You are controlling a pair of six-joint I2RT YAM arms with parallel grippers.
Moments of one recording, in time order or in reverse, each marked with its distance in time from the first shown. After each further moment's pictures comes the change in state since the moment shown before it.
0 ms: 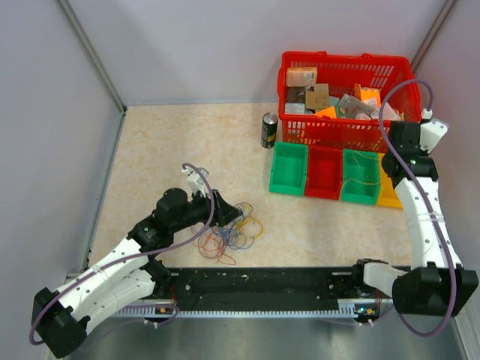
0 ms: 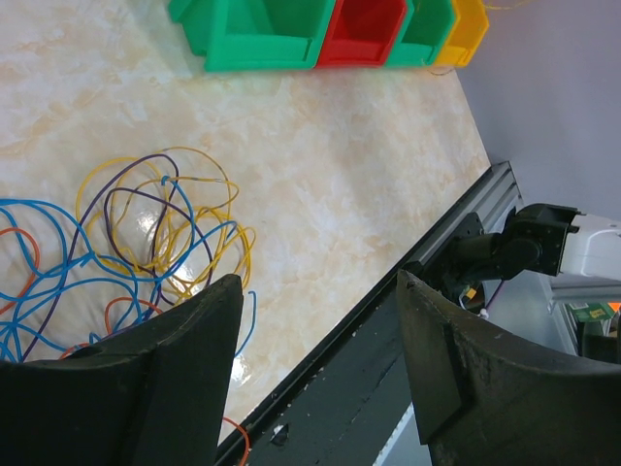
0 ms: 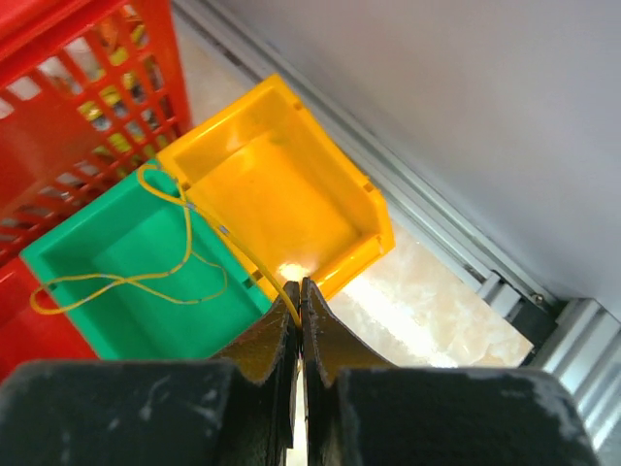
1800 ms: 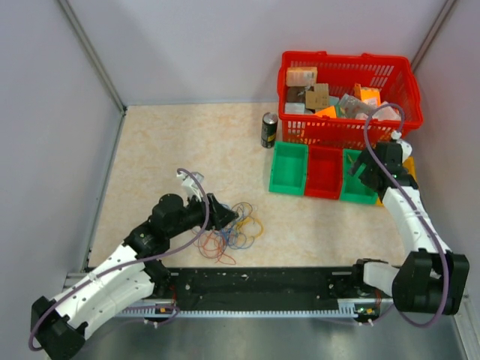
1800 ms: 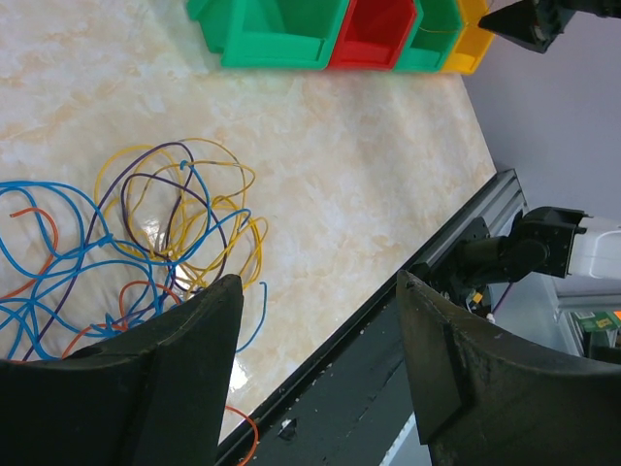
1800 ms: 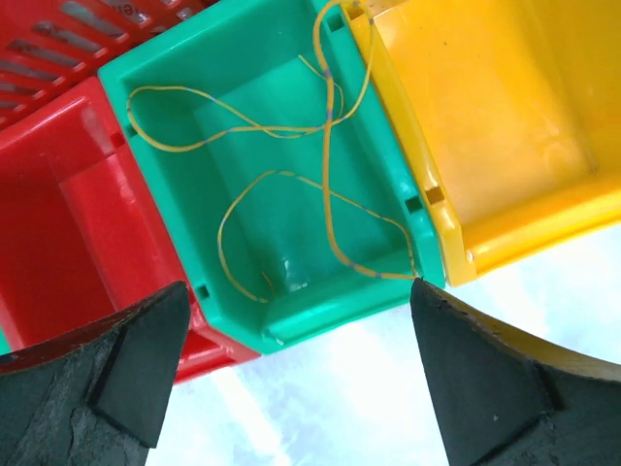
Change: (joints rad) left arm 0.000 -0.100 -0.053 -0.026 -0.034 -0.010; right arm -0.004 0.076 -0.314 0.295 -0.410 0.048
